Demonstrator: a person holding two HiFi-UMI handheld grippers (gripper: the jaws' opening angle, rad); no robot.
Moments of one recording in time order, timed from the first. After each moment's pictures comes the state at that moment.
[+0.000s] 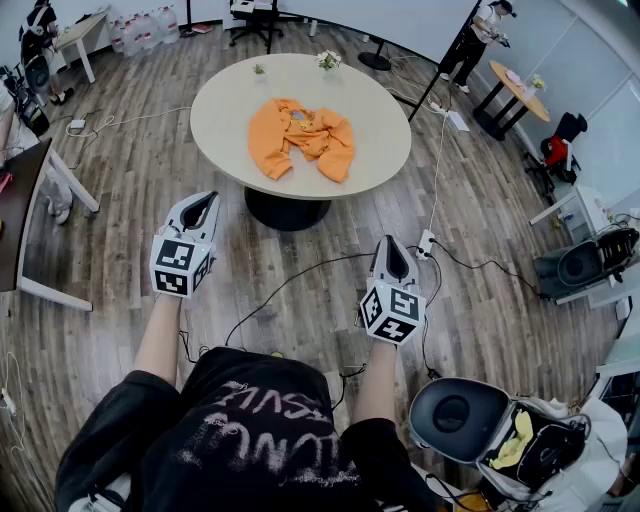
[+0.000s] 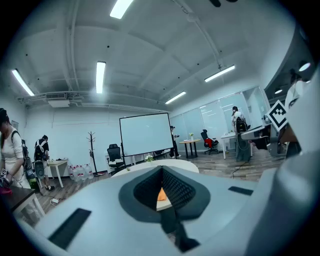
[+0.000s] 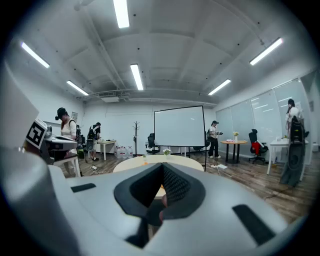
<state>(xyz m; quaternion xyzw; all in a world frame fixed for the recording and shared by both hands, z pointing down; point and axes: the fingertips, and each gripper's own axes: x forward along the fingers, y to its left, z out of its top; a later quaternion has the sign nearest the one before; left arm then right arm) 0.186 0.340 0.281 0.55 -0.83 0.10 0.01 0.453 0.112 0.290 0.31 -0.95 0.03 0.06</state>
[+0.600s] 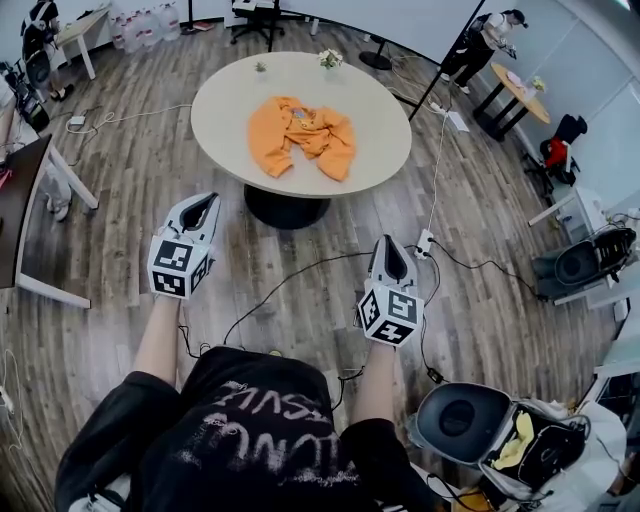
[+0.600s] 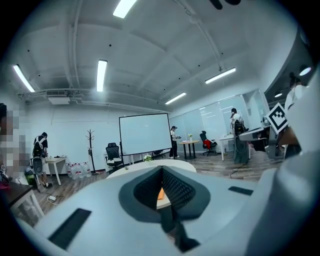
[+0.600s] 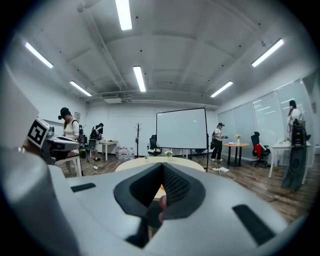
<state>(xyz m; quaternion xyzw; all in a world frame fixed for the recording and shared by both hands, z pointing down) 0.193 0.345 0.285 0.56 -0.83 0.09 0.02 0.457 0.123 0.287 0.31 -0.95 0.02 0.05</state>
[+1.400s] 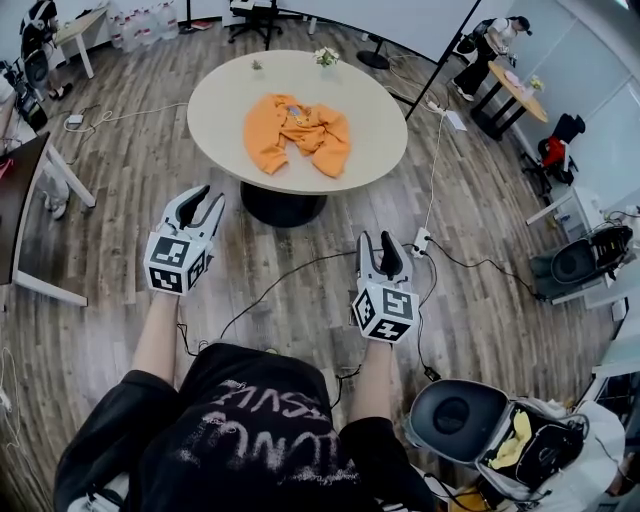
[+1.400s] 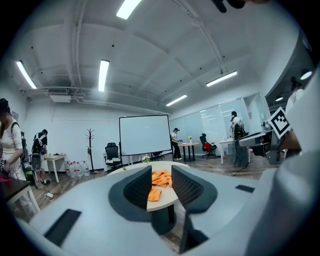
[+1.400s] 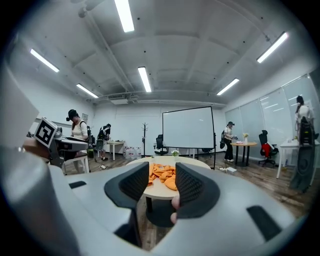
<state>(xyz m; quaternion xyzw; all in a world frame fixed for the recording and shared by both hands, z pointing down) 0.205 0.337 0.284 0.56 -0.83 0.07 0.02 0.453 0.130 0.290 0.27 -0.96 0.02 0.05</state>
